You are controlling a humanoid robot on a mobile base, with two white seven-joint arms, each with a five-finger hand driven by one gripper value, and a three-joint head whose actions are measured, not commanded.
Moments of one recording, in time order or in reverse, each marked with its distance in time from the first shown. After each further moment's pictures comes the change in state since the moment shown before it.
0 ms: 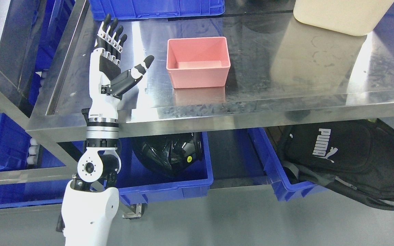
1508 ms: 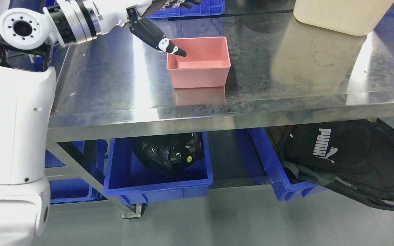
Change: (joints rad) left arm -0.729 0.219 -0.159 0.256 -0.345 0.299 -1.064; right arm 0.000 0.000 0.000 0.000 0.000 0.000 0.000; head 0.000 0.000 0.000
